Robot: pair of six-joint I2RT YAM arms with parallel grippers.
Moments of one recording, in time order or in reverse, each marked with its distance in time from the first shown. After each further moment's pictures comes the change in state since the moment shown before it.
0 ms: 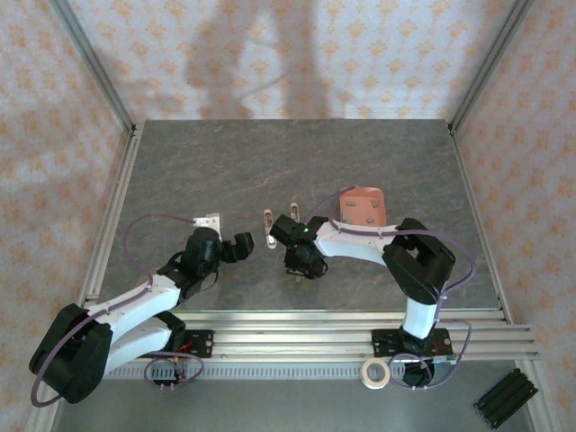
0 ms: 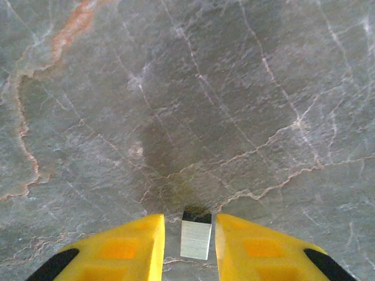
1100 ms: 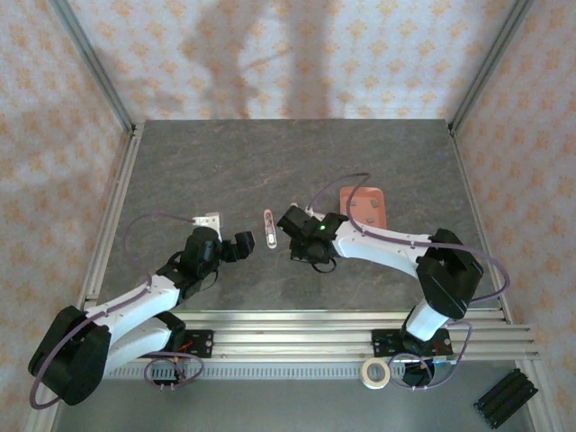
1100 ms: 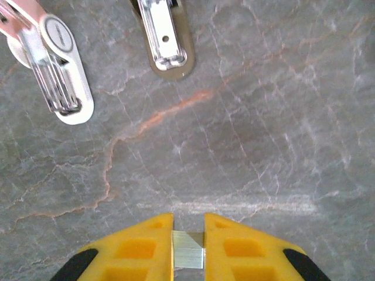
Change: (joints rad) left arm 0.000 -0.019 0.004 0.000 -0.001 -0.010; right arm -0.019 -0.183 -0.027 0.047 0.211 -0.122
